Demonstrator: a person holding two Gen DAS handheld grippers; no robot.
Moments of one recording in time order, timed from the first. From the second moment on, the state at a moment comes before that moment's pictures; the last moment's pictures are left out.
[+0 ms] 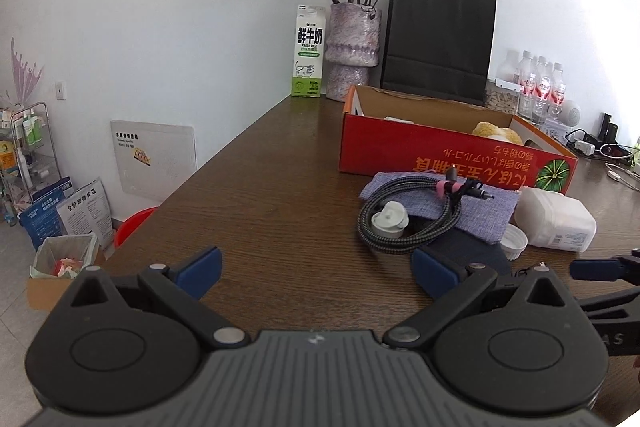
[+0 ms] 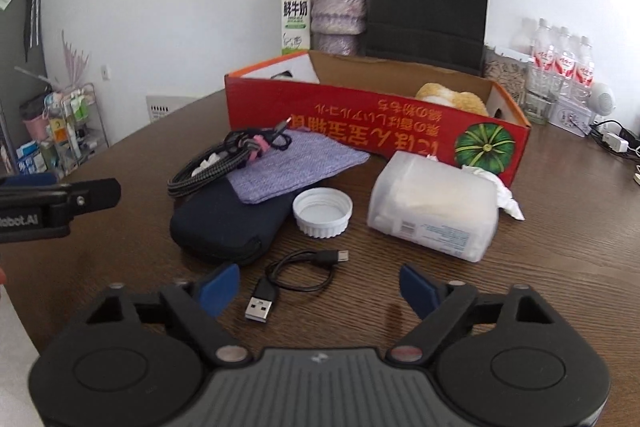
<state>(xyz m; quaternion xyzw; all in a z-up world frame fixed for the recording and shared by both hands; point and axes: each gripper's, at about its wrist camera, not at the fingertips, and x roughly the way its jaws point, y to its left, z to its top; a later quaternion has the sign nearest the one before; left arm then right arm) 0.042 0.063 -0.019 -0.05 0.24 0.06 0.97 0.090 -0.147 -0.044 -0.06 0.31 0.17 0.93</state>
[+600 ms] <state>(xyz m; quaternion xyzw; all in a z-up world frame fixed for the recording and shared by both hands) 0.041 0.061 -0.021 -0.05 0.25 0.05 0.97 0.088 -0.165 -0.040 -0.03 0.31 0.19 0.93</state>
